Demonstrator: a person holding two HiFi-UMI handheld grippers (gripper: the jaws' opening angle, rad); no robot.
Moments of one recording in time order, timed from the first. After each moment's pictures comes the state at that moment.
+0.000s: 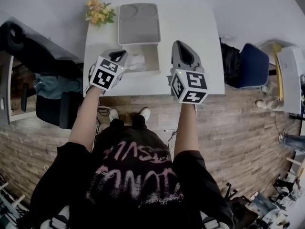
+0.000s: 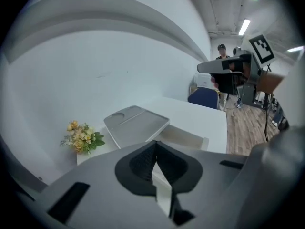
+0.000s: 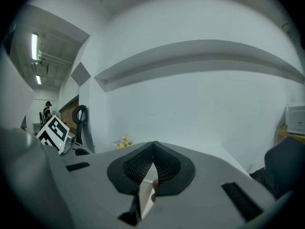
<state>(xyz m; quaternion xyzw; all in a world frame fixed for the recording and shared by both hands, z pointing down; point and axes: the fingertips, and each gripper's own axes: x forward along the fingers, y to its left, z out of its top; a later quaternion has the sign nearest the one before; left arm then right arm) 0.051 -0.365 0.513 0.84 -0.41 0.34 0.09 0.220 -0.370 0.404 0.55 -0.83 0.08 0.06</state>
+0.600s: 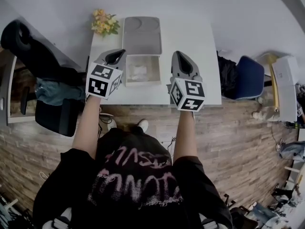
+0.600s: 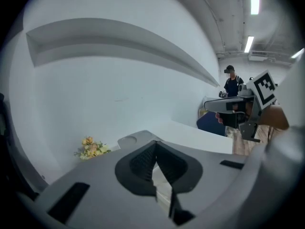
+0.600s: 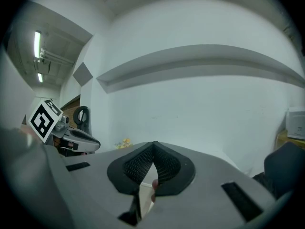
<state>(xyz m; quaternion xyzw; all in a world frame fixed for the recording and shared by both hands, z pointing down) 0.037 -0.372 0.425 0.85 -0.47 0.21 0.07 0.212 -0.367 0.387 0.55 -0.83 0.07 0.06</state>
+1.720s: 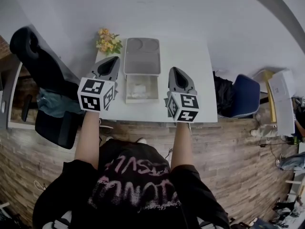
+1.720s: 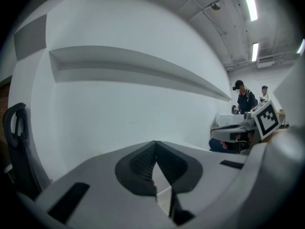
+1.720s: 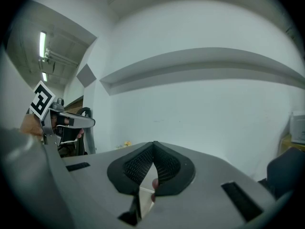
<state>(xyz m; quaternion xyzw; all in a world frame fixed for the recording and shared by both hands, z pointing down) 0.008 -0.370 0.340 0.83 -0.54 0.10 0.03 0.205 -0.374 0.372 0.54 -0.84 0.05 0.05</state>
